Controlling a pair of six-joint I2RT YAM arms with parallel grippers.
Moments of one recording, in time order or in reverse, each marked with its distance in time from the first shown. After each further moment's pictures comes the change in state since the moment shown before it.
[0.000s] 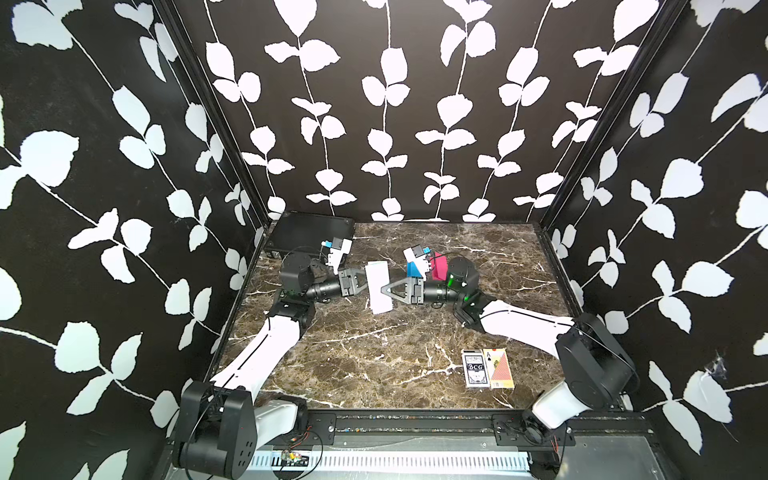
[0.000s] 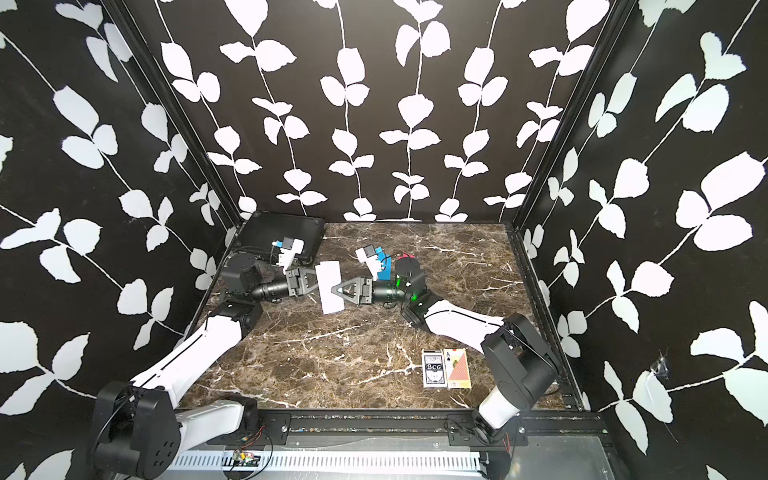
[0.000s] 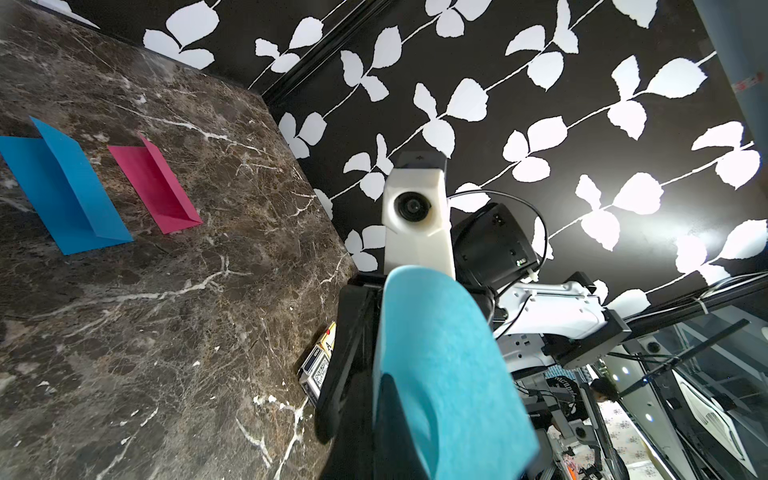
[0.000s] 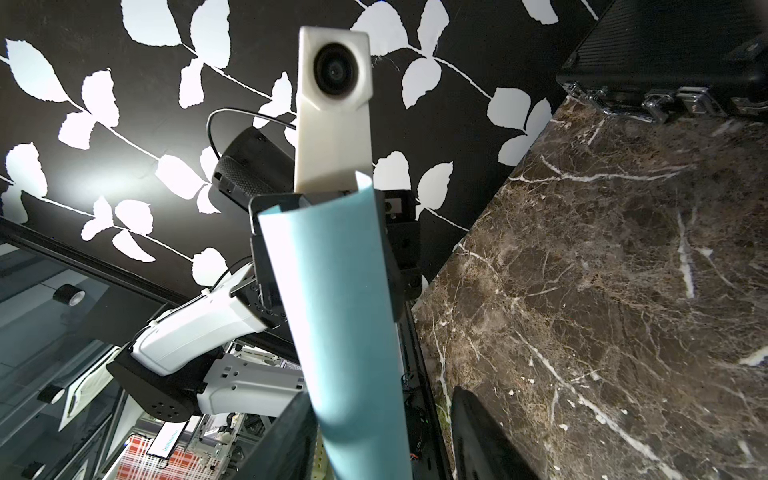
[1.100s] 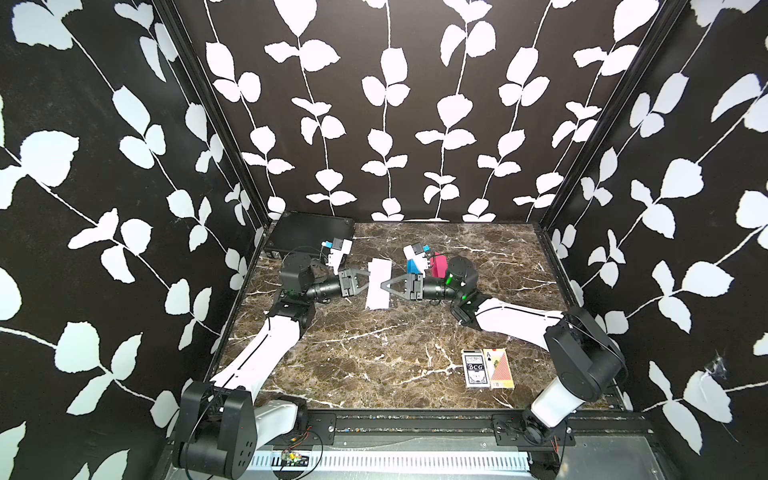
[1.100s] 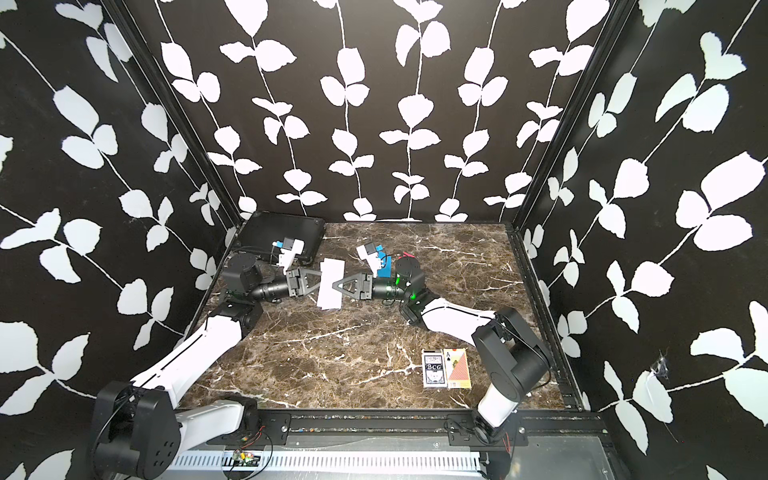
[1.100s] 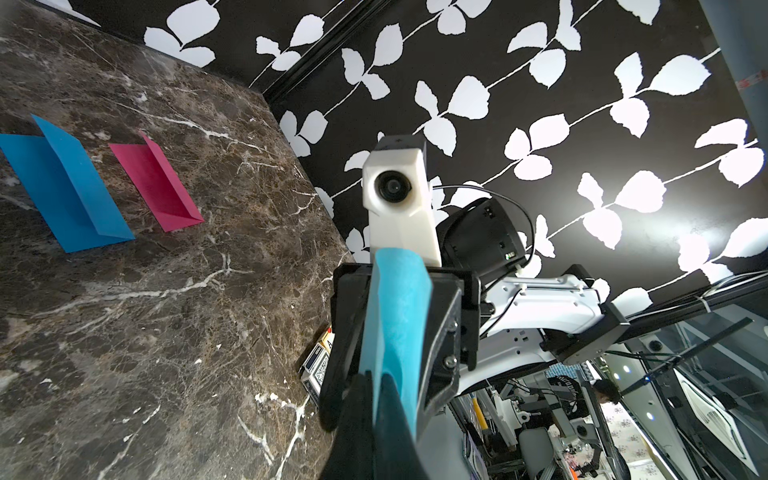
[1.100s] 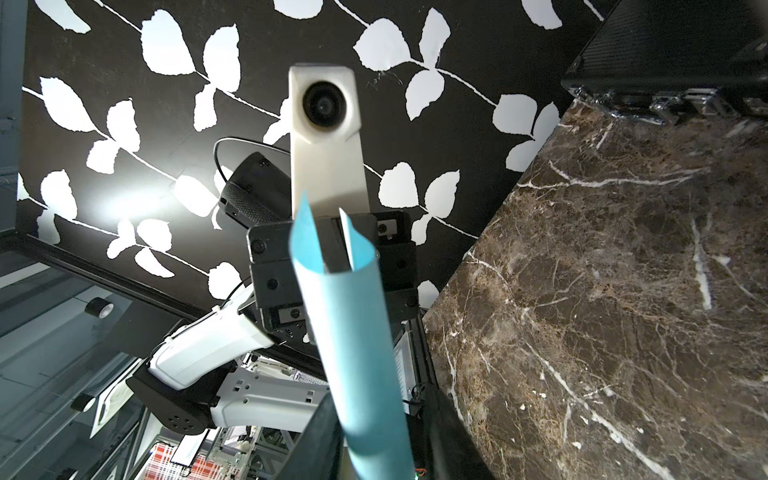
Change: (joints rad) left arm 0.000 0.000 0.000 -0.010 0.000 0.013; right arm -0.017 0.066 0.010 0.114 -0.026 0.094
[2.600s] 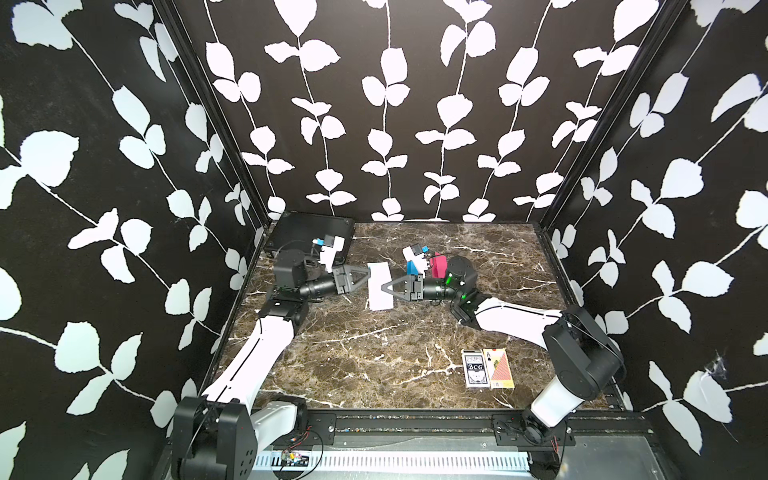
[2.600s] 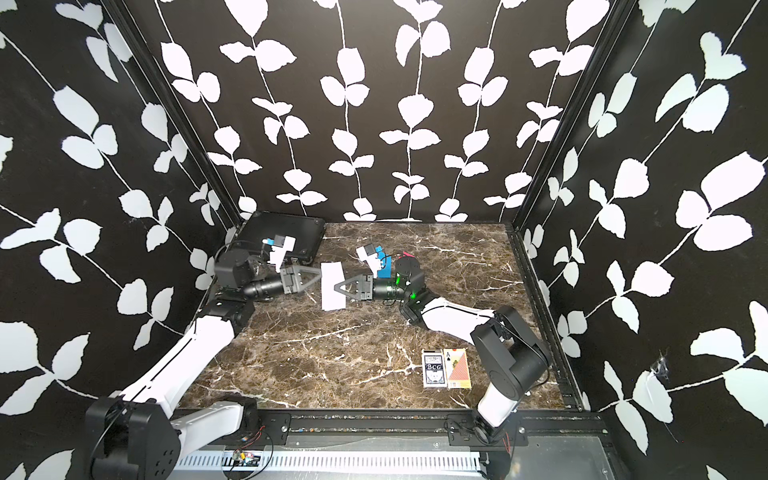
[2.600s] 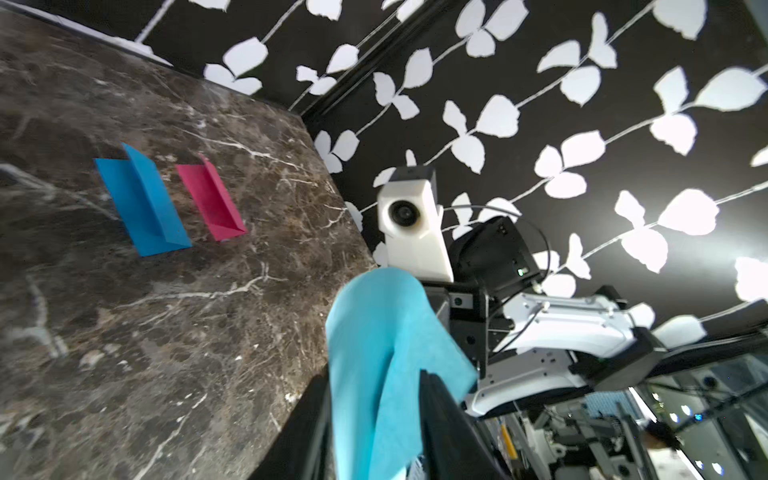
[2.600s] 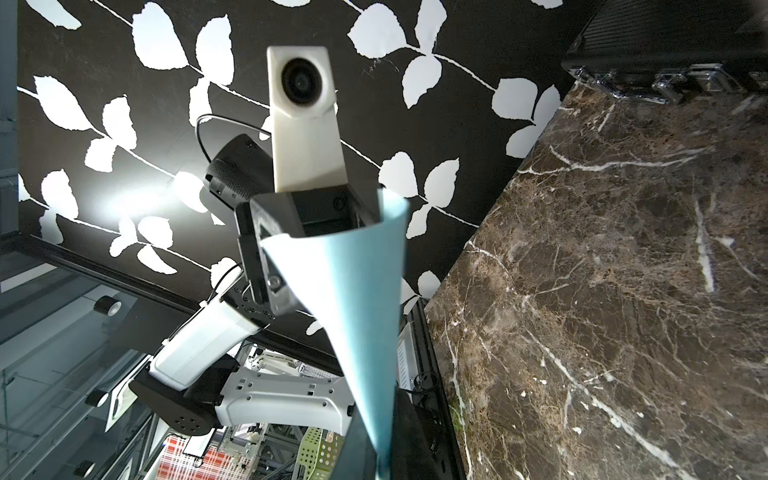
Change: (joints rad) left arm 0.082 -0.073 0.070 -0.245 -0.074 0.127; right arm -0.015 0.004 0.001 -0.016 -0.024 0.007
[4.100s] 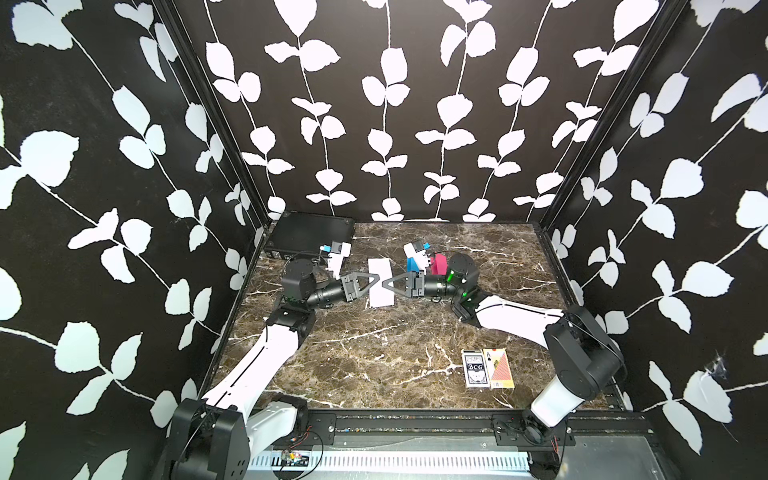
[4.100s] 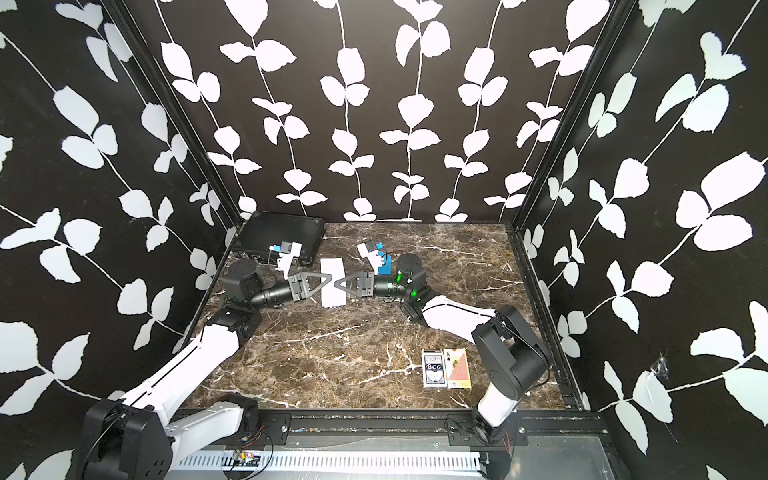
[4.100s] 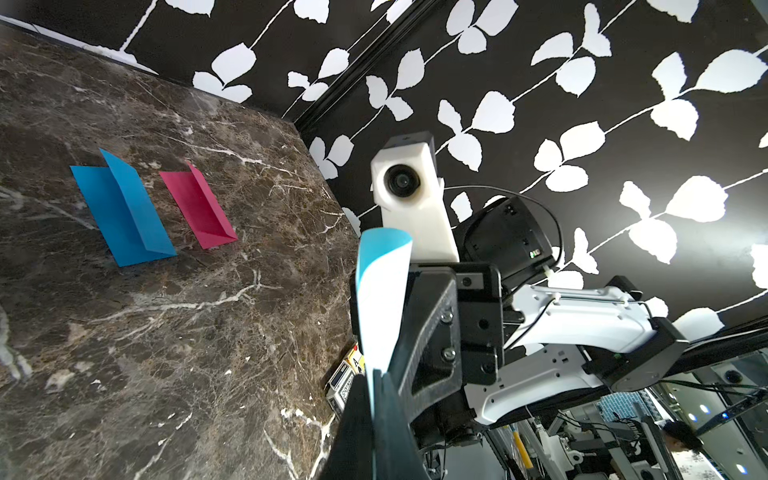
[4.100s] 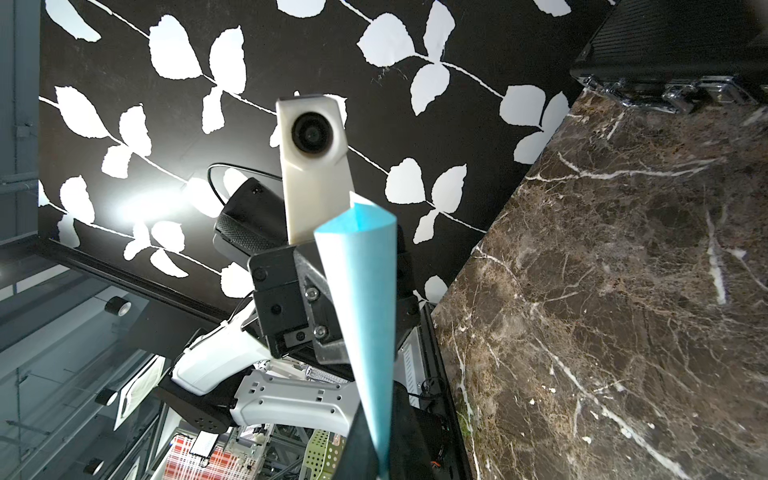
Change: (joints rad) left arm -0.132 -0.013 -0.103 0.181 -0.092 -0.060; right arm -0.010 0.000 0.021 0.016 -0.010 0.033
